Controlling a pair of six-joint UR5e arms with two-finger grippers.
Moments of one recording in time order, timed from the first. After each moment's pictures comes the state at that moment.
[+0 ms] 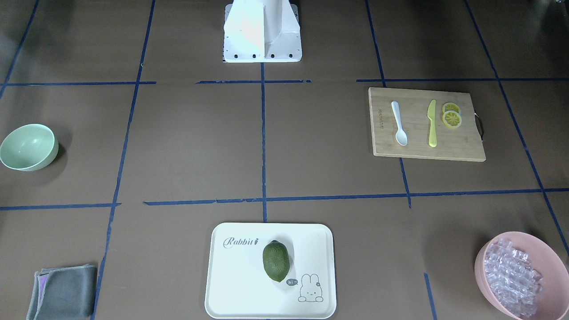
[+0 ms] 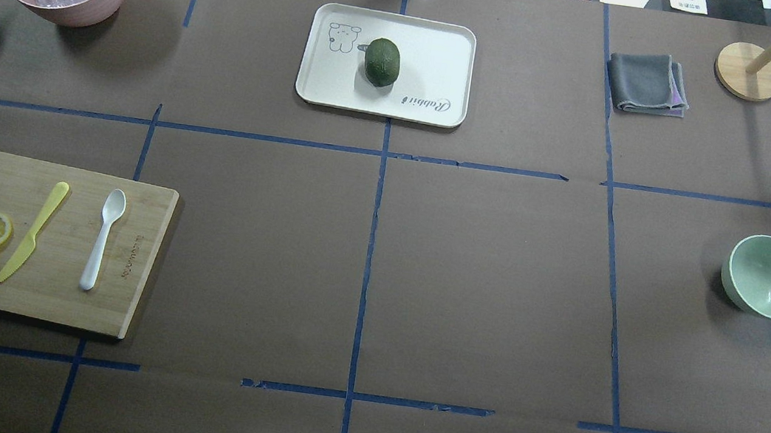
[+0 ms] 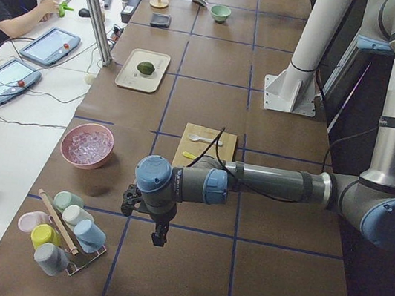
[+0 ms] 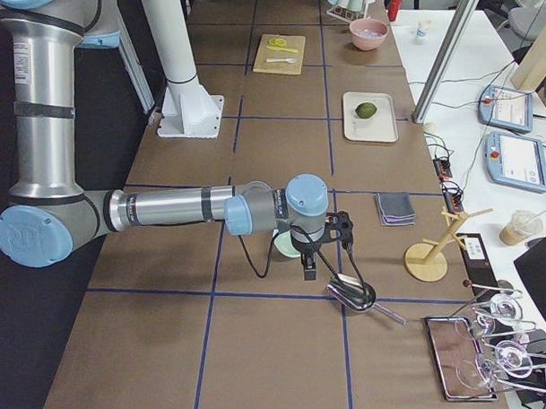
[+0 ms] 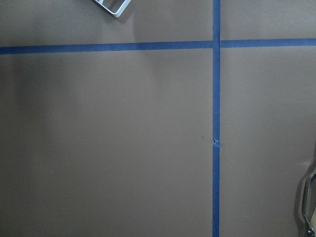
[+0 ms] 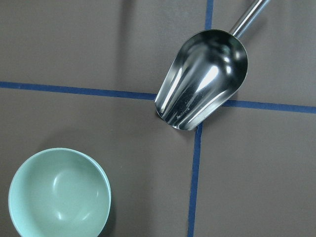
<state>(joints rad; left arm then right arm) -1.57 -1.52 -1.59 -1.49 -2.34 0.11 1.52 -1.67 1.74 -1.49 2.37 0.07</state>
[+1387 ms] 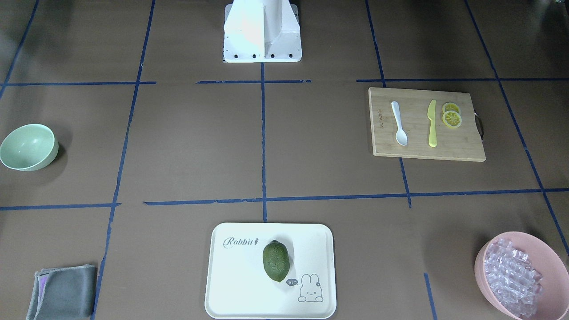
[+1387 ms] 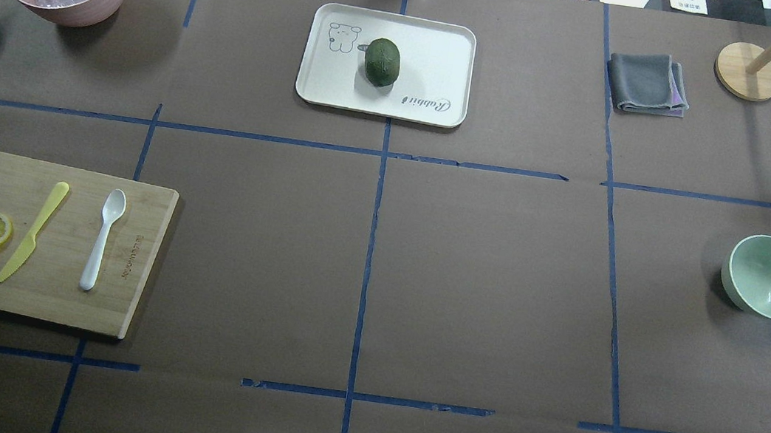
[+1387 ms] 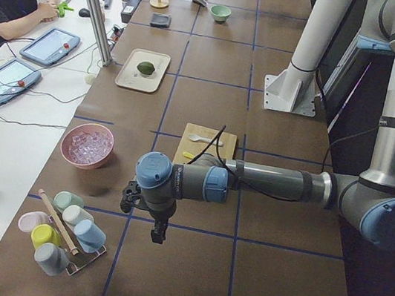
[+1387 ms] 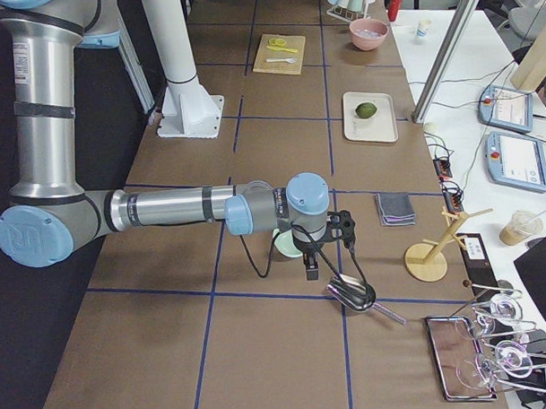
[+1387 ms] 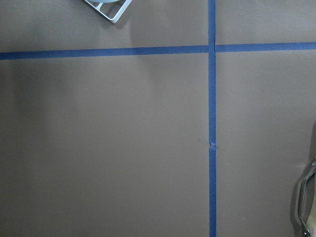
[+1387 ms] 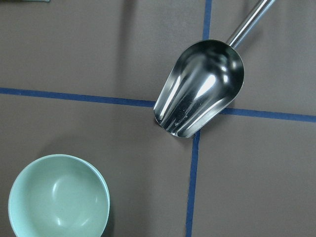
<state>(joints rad) -1.57 -1.52 -1.61 -1.49 -2.34 0.10 1.52 -1.65 1.75 -1.48 2.36 0.07</state>
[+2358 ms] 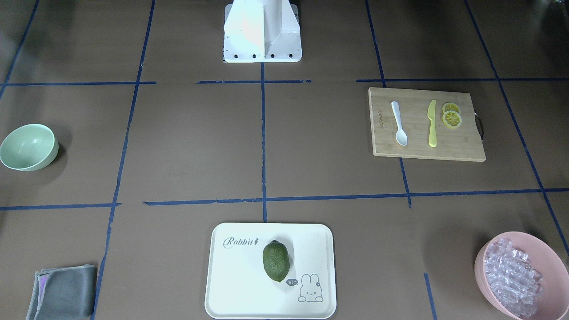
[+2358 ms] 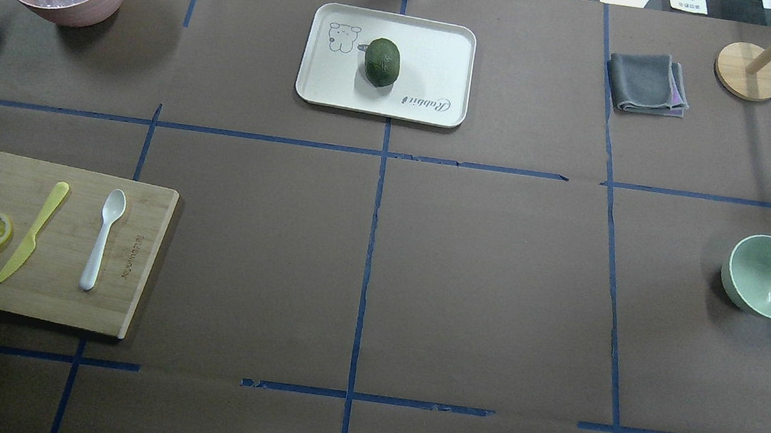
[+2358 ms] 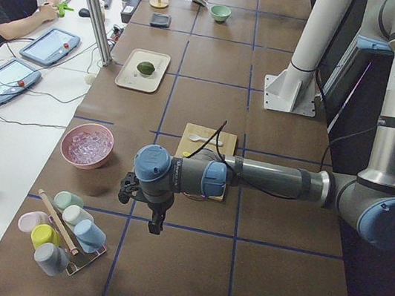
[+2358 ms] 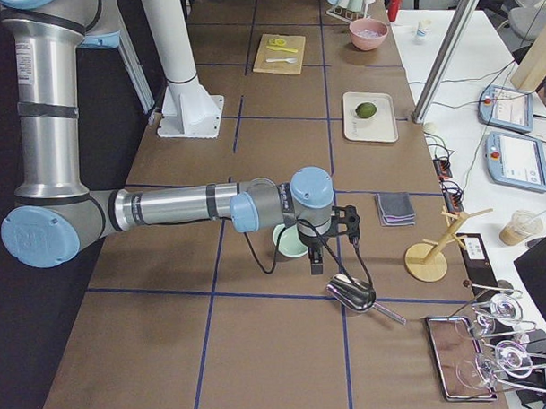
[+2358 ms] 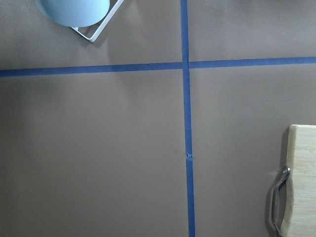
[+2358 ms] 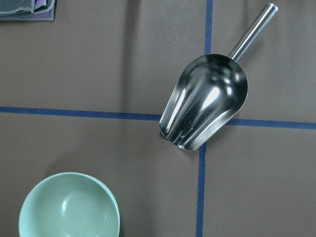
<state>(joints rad) -1.57 -1.53 -1.63 -1.50 -2.39 0.09 1.48 -1.67 1.74 -1.37 2.36 0.23</state>
